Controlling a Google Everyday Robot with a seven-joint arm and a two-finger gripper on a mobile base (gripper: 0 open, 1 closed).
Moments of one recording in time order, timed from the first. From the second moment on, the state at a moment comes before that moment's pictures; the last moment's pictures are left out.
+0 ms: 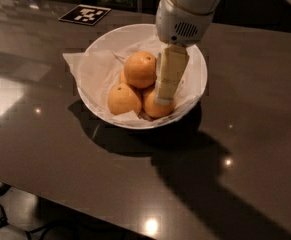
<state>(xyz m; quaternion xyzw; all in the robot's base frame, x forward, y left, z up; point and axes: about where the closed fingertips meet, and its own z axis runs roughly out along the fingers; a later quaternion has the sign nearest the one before) 0.518 -0.033 0.958 -0.69 0.71 0.02 0.16</state>
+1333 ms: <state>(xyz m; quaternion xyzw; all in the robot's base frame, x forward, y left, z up) 0.554 -0.023 0.940 -0.68 0.71 0.08 0.16</state>
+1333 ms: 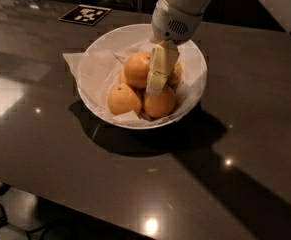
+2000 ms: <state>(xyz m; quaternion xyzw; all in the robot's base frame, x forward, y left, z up) 0.558 -0.009 0.930 -0.69 0.70 0.09 0.15</state>
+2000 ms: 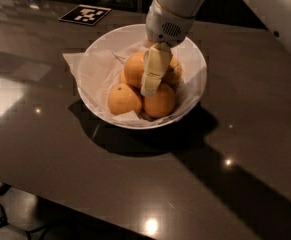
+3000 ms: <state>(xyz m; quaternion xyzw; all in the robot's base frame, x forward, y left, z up) 0.559 -0.004 0.922 -0.69 0.70 0.10 0.14</state>
